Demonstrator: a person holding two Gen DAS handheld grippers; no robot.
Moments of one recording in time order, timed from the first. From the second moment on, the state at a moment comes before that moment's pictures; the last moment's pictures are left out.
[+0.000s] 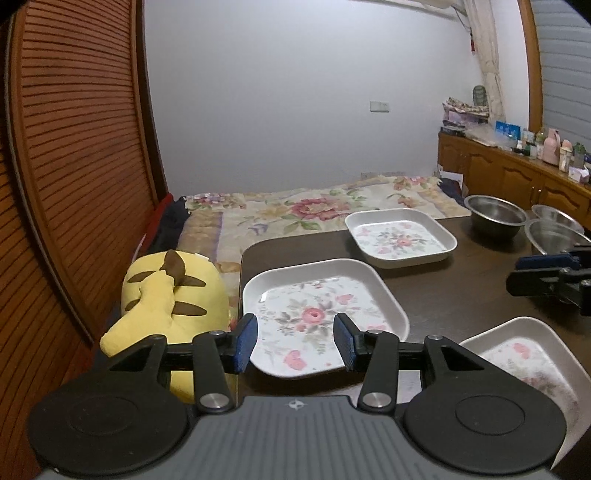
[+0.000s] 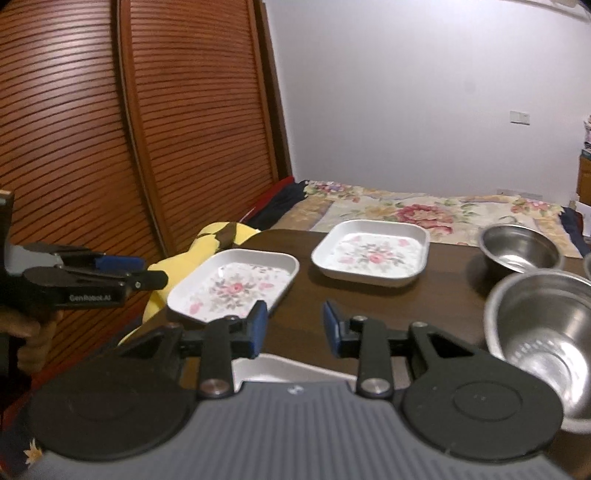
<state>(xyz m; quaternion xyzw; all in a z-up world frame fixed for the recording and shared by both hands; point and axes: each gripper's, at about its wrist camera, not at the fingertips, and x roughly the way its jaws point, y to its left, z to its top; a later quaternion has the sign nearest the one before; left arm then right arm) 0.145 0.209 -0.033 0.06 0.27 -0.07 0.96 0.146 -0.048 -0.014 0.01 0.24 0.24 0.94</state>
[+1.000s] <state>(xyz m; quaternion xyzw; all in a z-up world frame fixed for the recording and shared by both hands) 0.213 0.256 -0.078 -0.01 0.33 -0.06 0.94 0.240 0.017 -0.048 0.03 0.39 0.23 0.89</state>
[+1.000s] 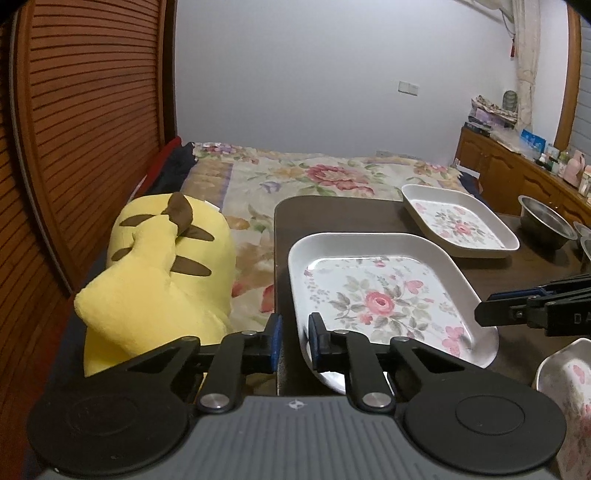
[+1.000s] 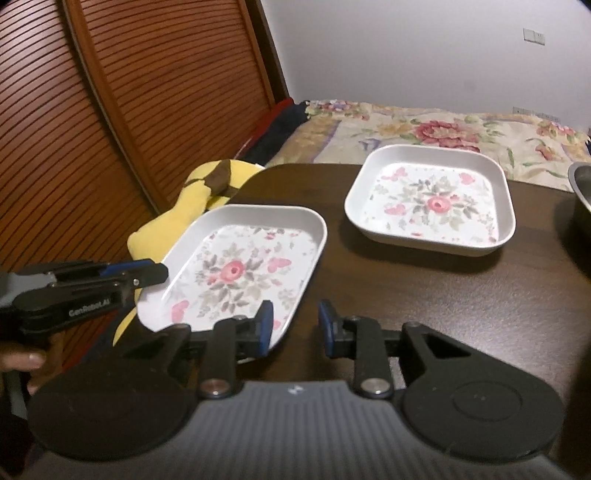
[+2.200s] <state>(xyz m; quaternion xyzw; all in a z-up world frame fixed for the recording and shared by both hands) 0.187 0.235 -0.058 -0.03 0.30 -0.11 0.95 0.235 -0.005 -0.034 0.04 0.38 0.26 0.89</state>
